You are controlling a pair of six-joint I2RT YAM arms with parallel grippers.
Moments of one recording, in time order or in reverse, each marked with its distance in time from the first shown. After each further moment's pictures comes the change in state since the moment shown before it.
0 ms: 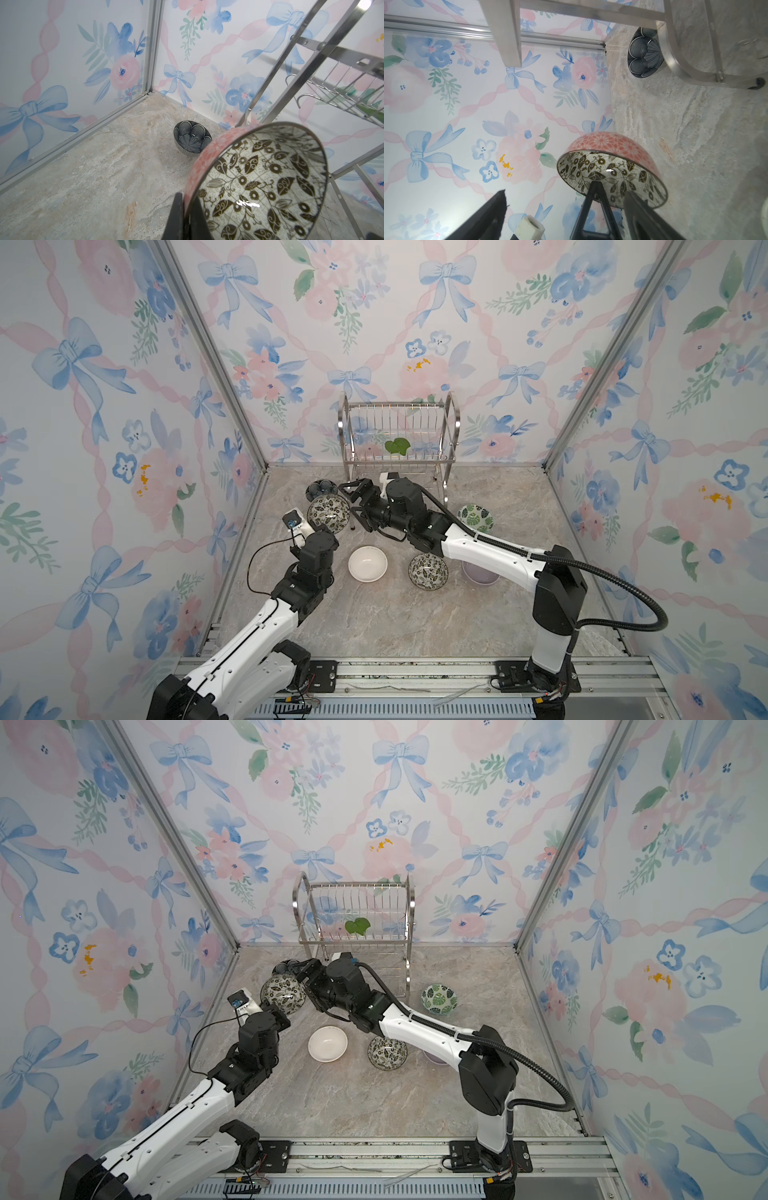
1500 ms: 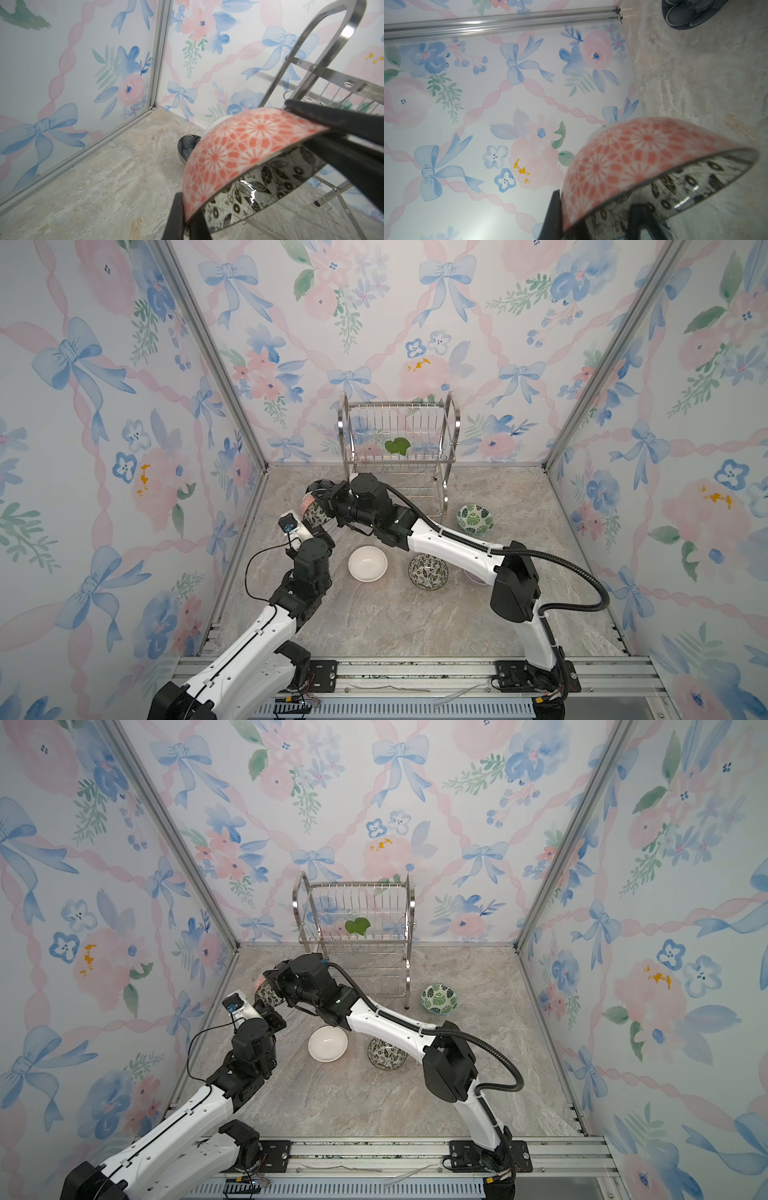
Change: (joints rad) left arm 0.006 -0.046 -0.064 0.113 -0.031 0.078; right arm 0.057 0.271 0.385 -0.089 0.019 0.156
